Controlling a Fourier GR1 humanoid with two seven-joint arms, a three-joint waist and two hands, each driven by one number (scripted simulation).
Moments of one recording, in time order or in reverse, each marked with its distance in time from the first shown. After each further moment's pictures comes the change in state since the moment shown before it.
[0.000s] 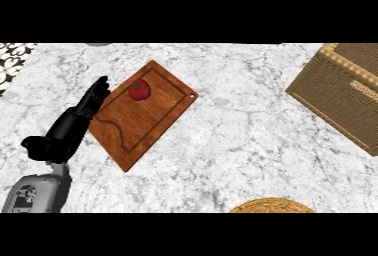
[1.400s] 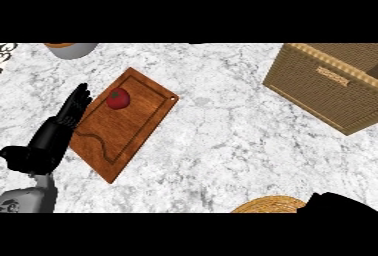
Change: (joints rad) left arm 0.084 0.019 0.051 -0.049 0.015 0.040 0.017; right arm 0.176 0.476 0.666 -0.693 0.917 -0.369 0.009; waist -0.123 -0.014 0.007
